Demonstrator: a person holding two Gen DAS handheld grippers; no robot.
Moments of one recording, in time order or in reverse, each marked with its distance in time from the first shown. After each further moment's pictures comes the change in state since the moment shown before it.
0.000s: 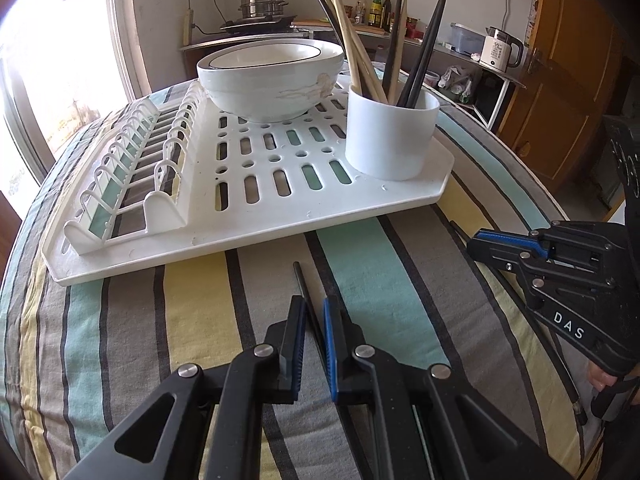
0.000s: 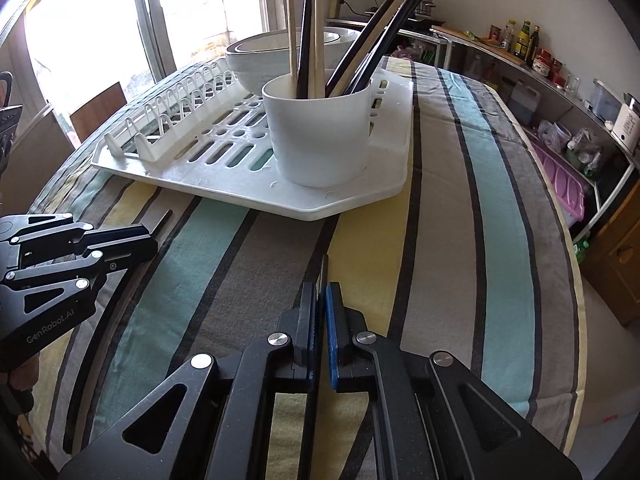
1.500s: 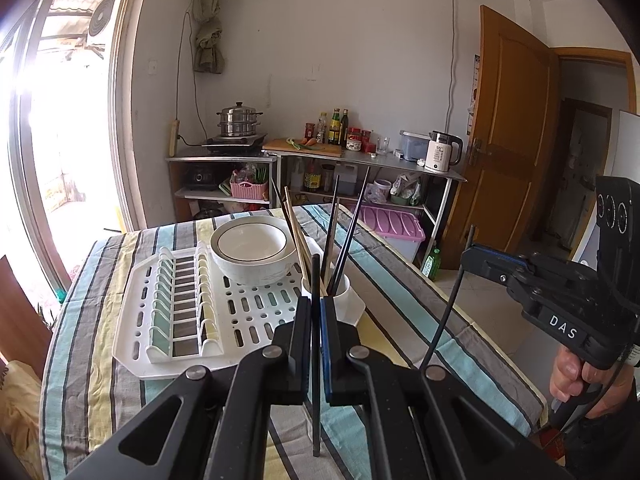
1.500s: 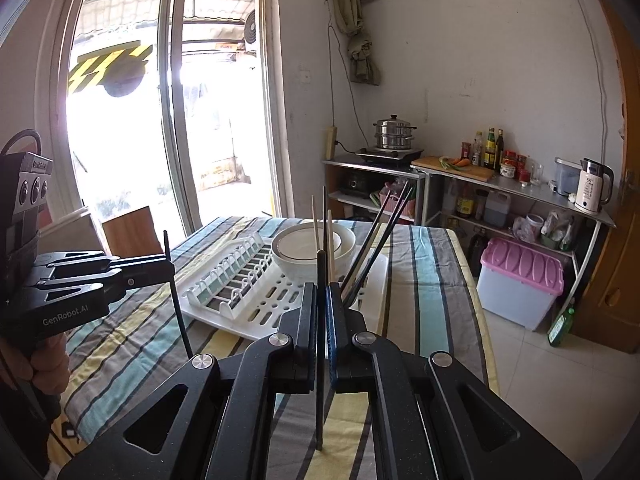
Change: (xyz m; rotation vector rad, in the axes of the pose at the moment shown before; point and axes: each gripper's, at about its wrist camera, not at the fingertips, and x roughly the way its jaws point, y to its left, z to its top) left arm -0.189 -0.001 0.030 0.044 -0.407 -0.126; right arm -0.179 0.025 0.019 0.036 -0.495 0.001
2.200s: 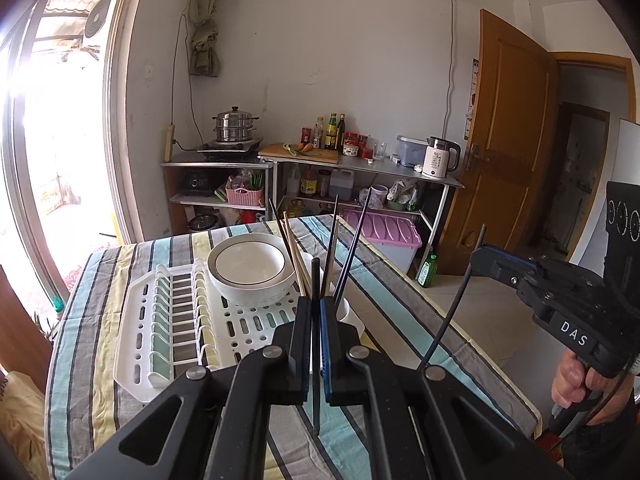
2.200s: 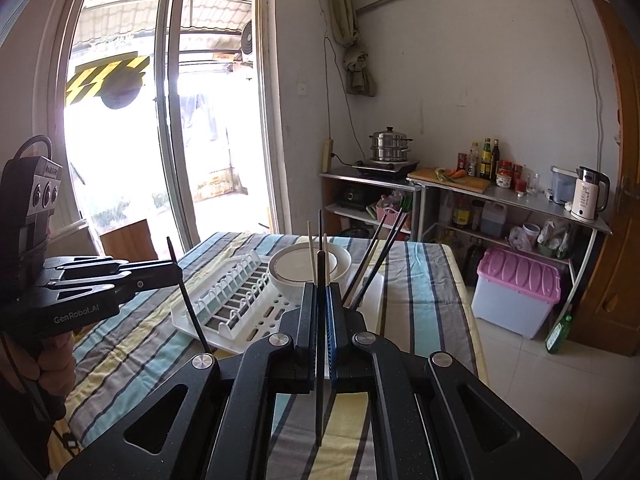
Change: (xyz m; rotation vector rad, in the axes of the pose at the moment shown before) left arm 0.007 0.004 0.035 0.004 -0.001 -0.018; right arm -0.007 -0.004 0.027 0.002 -0.051 -0.013
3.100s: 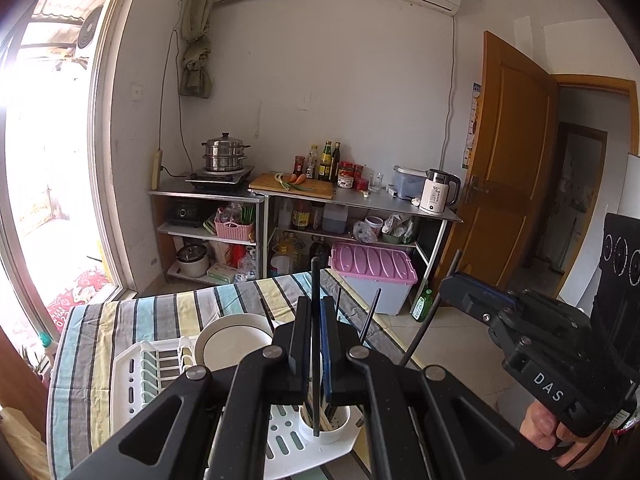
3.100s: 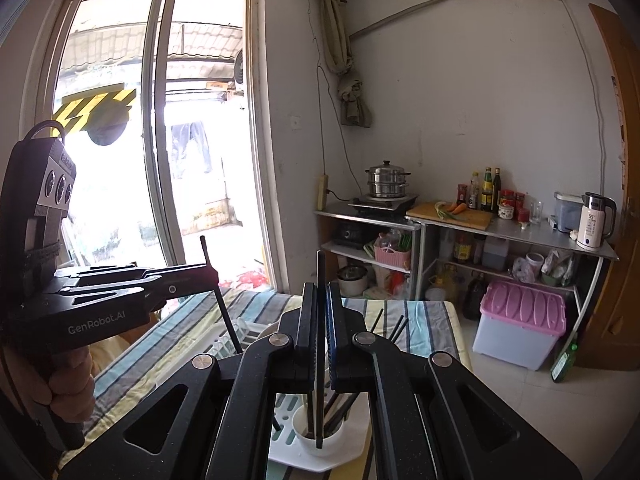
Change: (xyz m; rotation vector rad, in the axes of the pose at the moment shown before) left arm 0.058 0.012 0.114 -0.011 -0.071 -0.035; right arm 0.056 -0.022 0.076 0.036 -0.091 -0.005
